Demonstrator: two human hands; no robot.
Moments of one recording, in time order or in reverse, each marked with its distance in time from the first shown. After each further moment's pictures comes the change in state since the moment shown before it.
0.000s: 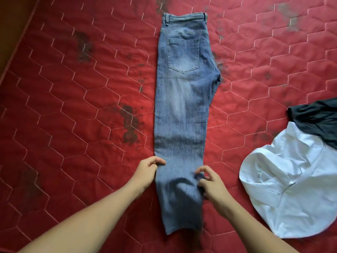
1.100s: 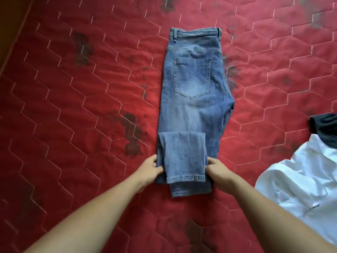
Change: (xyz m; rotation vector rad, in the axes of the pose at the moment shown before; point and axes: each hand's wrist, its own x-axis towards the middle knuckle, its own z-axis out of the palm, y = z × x) left_hand 0.063 0.013 -0.017 -0.232 -0.180 -0.261; right_hand 0.111 -0.043 -0.004 0.014 -0.225 0.127
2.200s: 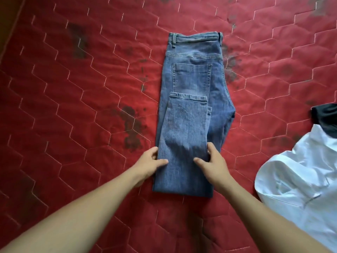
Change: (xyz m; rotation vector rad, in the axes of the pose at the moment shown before) left_hand 0.002 -0.006 -0.006 -0.007 -0.018 0.027; right_hand -0.029 0.001 0.028 -0.280 0.327 -0.378
